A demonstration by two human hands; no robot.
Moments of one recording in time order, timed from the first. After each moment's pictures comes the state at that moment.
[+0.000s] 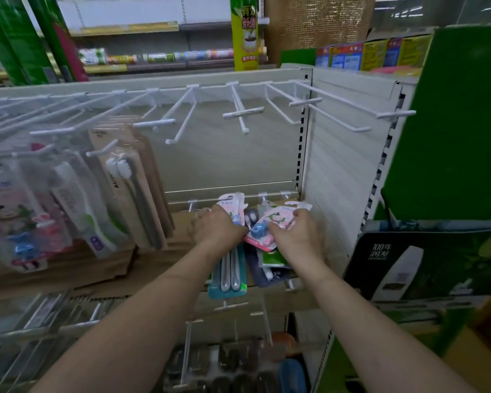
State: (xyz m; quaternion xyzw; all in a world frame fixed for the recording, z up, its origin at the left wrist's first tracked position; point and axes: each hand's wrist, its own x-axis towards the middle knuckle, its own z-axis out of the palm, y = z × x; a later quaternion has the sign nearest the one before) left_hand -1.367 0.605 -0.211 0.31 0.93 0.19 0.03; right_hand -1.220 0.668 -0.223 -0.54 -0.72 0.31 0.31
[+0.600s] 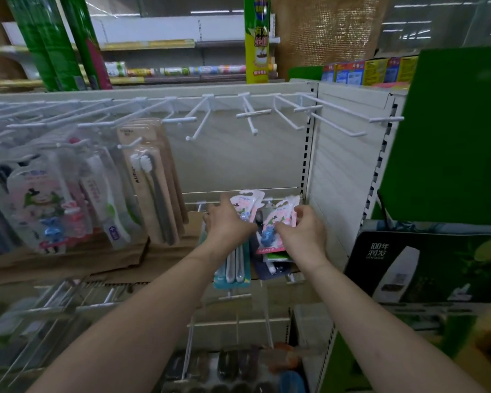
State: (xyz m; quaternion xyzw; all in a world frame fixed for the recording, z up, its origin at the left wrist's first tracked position) left_hand -1.346 0.587 -0.196 0.32 0.88 0.35 0.06; right_hand -1.210 0.656 -0.217 -0.46 -0.69 0.38 0.40
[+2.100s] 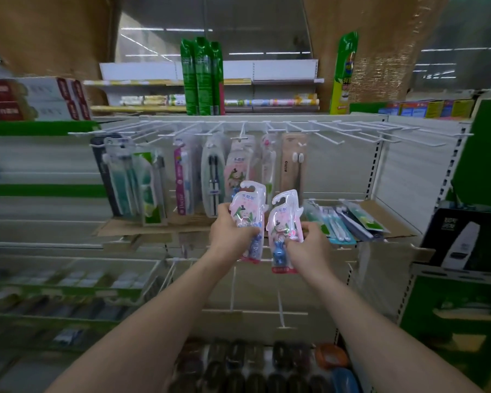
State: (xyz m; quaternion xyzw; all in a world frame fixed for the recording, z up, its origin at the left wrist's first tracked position) left_hand -1.413 0.232 -0.180 0.28 0.74 0.60 0.11; right_hand -1.279 0.330 -0.200 -0.38 -0.72 0.41 0.40
